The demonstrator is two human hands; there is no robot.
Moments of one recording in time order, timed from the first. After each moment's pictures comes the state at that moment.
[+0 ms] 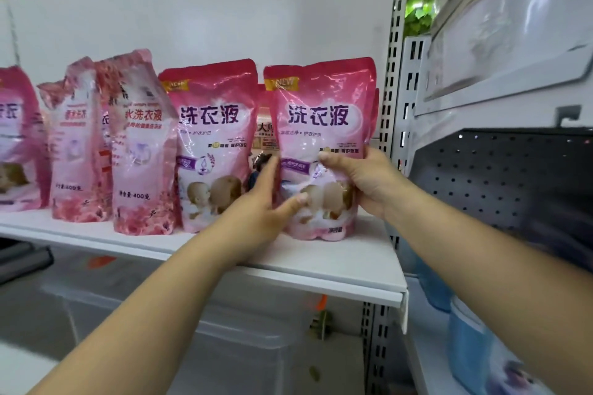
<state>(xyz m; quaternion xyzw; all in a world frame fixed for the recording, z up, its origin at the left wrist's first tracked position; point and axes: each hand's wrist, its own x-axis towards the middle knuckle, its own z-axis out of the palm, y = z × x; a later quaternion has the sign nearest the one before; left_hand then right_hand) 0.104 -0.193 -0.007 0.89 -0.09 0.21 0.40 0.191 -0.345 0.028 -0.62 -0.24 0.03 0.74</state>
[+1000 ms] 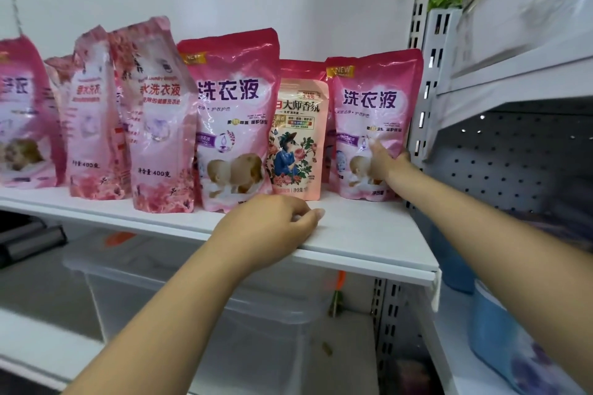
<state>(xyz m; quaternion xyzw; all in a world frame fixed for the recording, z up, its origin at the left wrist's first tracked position) 0.083 -0.190 -0.024 0.97 -0.06 0.19 0.16 0.237 -0.352 0.002 -0.86 -0.03 -0.12 0.49</state>
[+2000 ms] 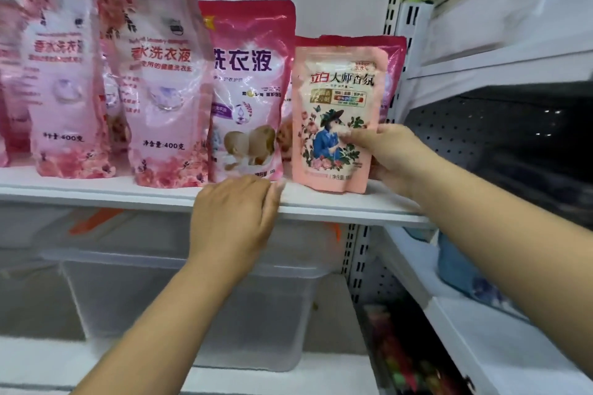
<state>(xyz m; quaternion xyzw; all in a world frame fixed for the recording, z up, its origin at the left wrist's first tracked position) 0.065 -0.130 -0.069 0.88 -0.11 0.43 0.14 0.129 -0.310 0.010 -0.73 -0.09 -0.06 0.67</state>
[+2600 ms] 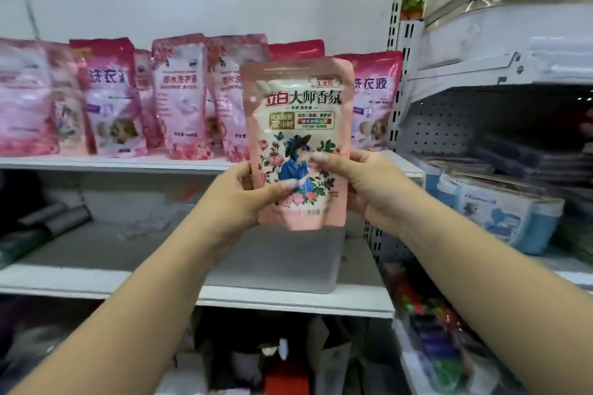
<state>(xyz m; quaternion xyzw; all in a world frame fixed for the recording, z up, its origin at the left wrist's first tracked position) -0.088 -0.098 -0.030 0.66 -0.14 0.11 0.73 -0.062 -0.258 -0.007 -0.65 -0.19 0.01 0.73</state>
